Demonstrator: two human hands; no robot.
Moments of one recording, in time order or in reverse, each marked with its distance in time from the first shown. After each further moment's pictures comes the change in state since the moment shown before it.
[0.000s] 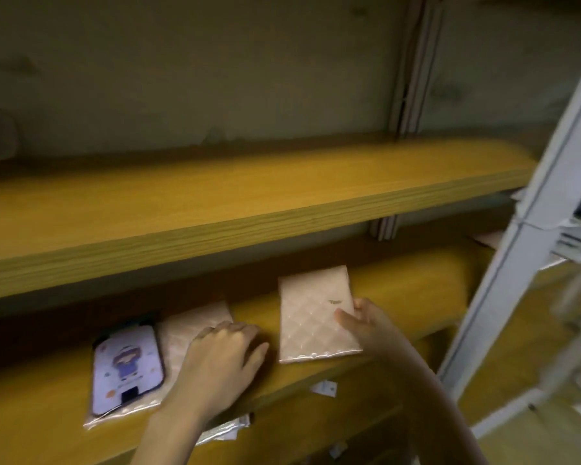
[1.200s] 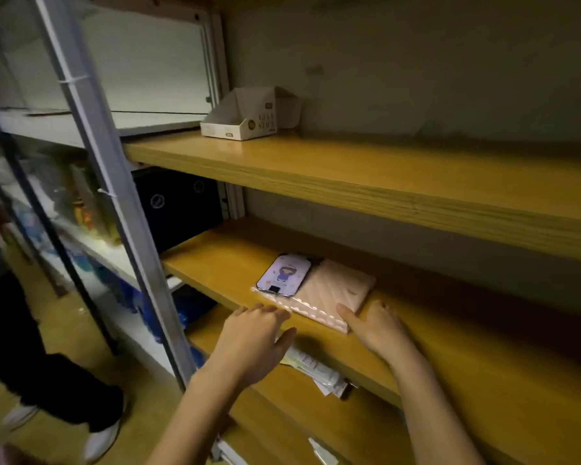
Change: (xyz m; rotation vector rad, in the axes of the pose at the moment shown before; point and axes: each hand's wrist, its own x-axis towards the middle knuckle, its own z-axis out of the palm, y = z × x) left_hand -0.070 0.078 0.015 0.165 0.083 -0.872; right_hand 0.053 -0.009 0.077 -0.746 -0.569 -0.383
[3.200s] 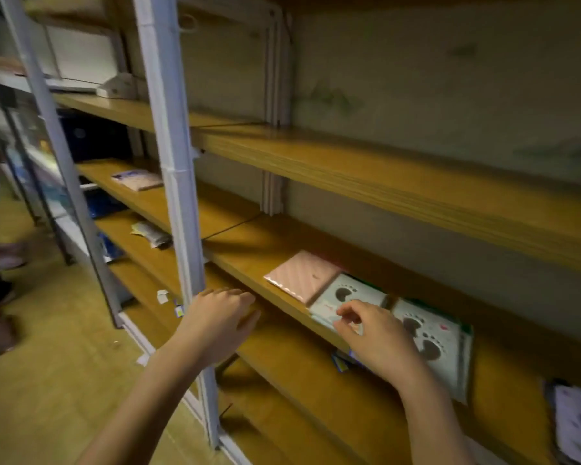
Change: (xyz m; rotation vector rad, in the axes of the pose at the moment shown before) left_hand -0.288 0.784 -0.002 0.033 0.203 -0.023; right_hand -0.387 0.690 -0.418 -0.113 0.025 -0.450
